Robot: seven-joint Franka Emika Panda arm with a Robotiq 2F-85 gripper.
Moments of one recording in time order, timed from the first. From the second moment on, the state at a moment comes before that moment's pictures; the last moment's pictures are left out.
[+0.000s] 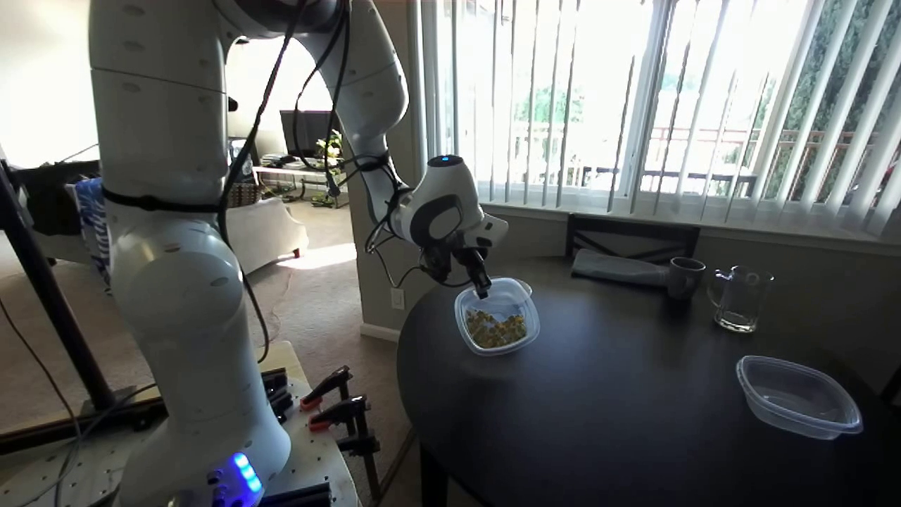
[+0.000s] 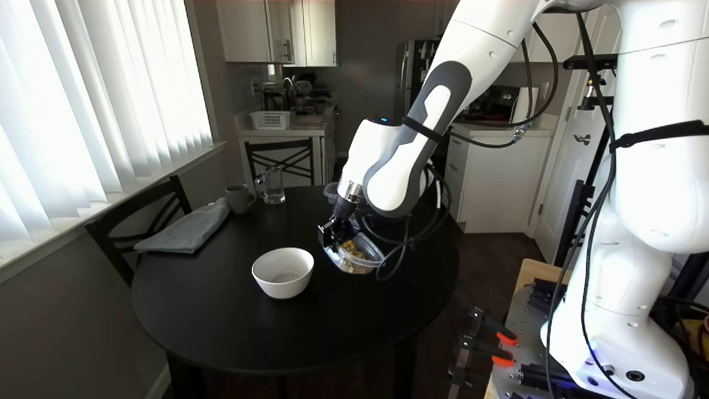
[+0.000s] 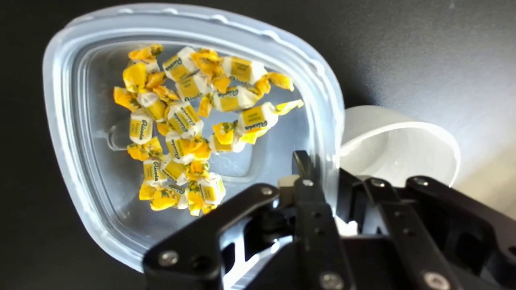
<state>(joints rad) 0.12 0.20 0.06 -2.53 0.03 3.09 0.46</state>
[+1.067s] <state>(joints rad) 0.19 0.10 0.07 -2.56 0.03 3.10 0.47</state>
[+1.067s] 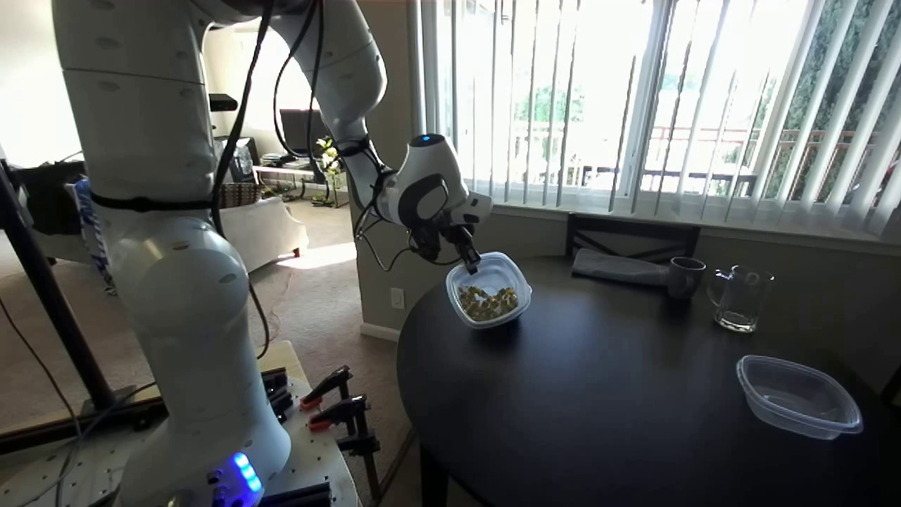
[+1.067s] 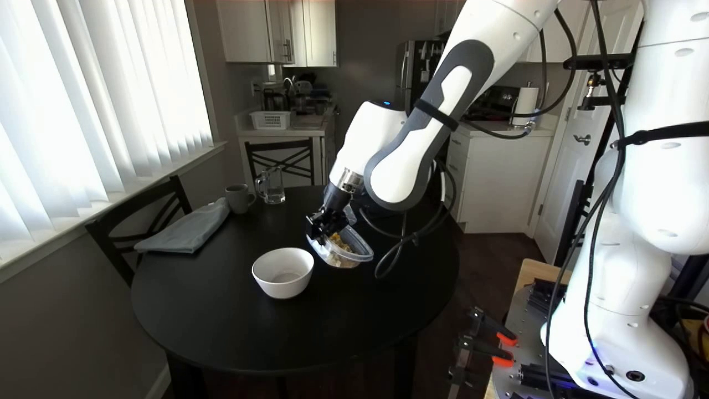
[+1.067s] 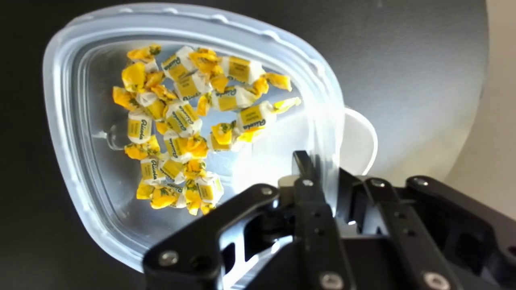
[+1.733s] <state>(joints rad) 0.28 0.05 0.20 -2.50 0.15 3.23 0.47</state>
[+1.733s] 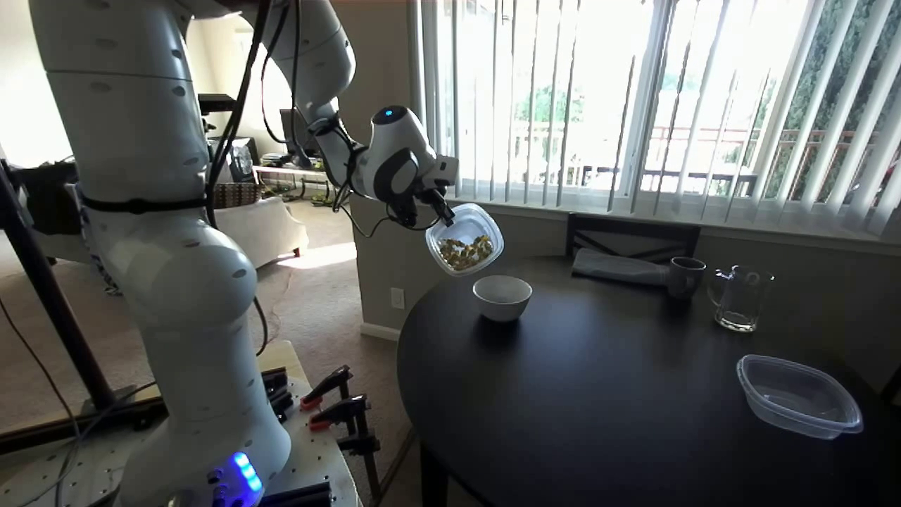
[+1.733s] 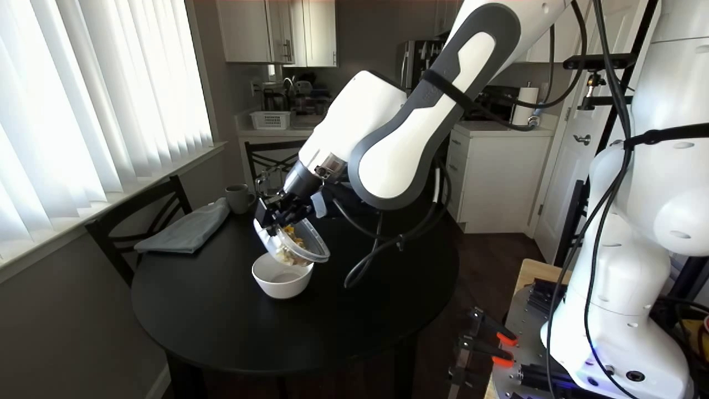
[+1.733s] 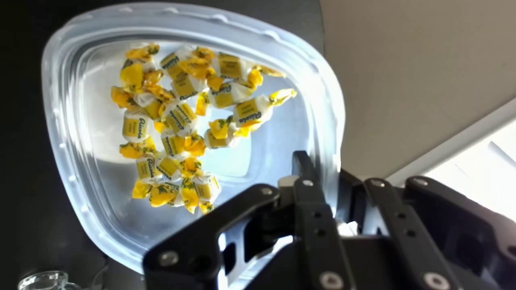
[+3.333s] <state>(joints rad) -0.31 0.51 0.66 -2.14 -0.03 3.46 0.47</state>
